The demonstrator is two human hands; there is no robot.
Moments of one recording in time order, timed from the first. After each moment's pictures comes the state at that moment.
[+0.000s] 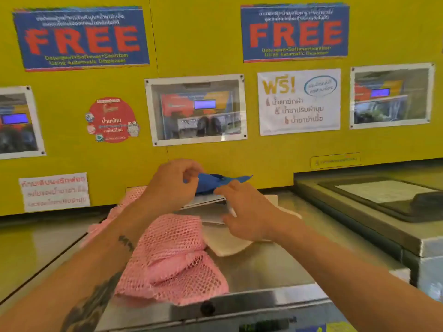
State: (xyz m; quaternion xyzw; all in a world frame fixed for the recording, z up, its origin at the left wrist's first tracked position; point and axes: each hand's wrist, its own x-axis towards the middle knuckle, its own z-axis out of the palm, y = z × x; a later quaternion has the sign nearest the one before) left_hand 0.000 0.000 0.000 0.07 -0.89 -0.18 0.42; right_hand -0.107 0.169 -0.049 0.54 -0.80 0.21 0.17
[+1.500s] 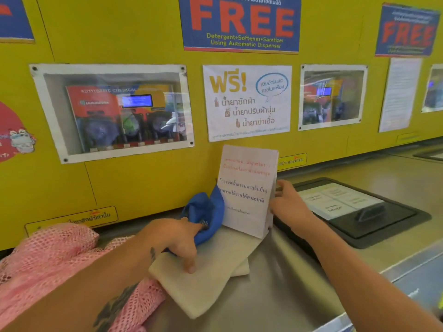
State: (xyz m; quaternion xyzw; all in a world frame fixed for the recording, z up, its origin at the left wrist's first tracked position) left_hand -0.158 0.035 -0.015 0.09 -0.97 0.06 -0.22; right_hand -0.263 0.269 -0.031 0.14 -0.78 0.61 -0.03
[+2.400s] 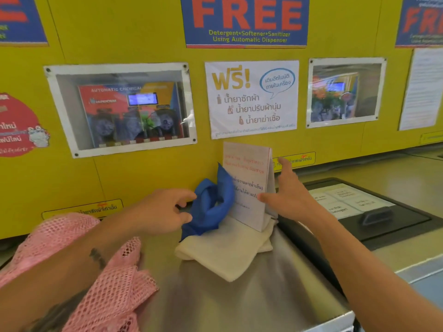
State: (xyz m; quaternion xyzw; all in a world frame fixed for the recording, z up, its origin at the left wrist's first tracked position) left_hand -0.108 0.044 0.027 0.09 -0.98 -0.16 0.06; right_hand -0.261 0.285 -0.003 0.25 -0.85 0.47 0.04
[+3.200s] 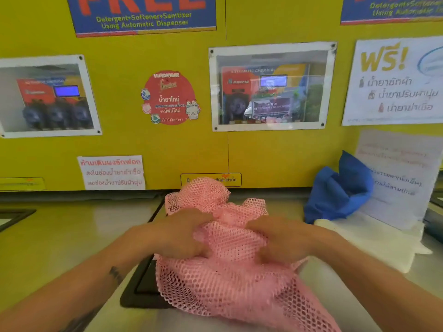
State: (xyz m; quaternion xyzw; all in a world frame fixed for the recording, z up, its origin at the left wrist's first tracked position) left_hand 0.096 -0.121 -0.020 0.16 -0.98 -0.10 -0.05; right_hand -0.073 0.059 -0.033 0.59 -0.80 0.06 -0.13
